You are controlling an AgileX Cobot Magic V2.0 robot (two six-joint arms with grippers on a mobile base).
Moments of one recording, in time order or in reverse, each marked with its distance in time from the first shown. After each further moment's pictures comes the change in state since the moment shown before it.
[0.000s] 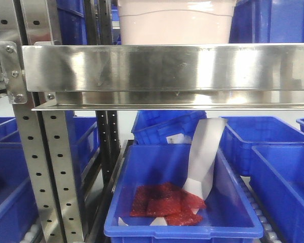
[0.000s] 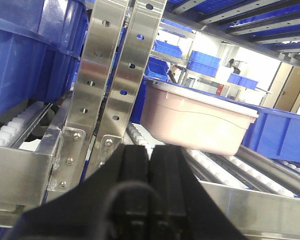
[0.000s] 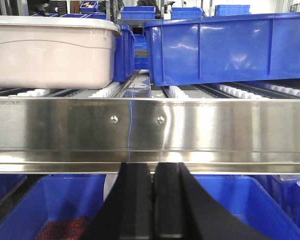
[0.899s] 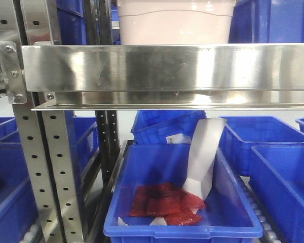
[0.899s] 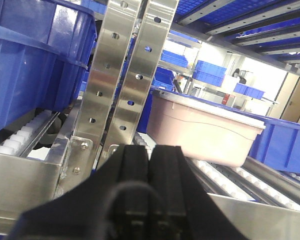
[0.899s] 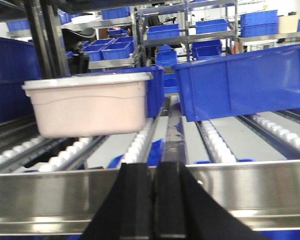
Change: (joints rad) left arm 0.000 0.000 -0.001 0.000 -0.043 0.000; right arm -0.052 0.119 -0.284 0.630 0.171 -0.511
